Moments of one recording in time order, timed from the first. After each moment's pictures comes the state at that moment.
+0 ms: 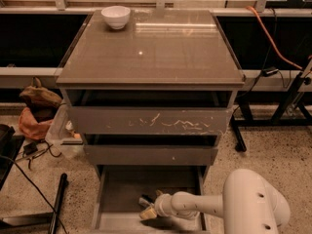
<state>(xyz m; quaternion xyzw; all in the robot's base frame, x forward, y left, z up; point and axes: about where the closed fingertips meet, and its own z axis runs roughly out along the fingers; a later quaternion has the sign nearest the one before) 0.547 0.013 0.137 -0.41 0.84 0.21 0.30</state>
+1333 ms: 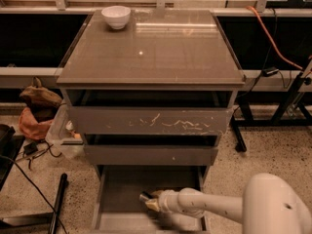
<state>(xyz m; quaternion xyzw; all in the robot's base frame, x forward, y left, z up) 0.548 0.004 0.182 -0.40 0.83 0.23 0.32</state>
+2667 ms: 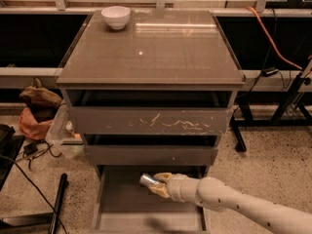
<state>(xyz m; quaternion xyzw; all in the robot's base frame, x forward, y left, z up) 0.534 -0.020 0.407 -0.42 0.76 0.24 0.43</state>
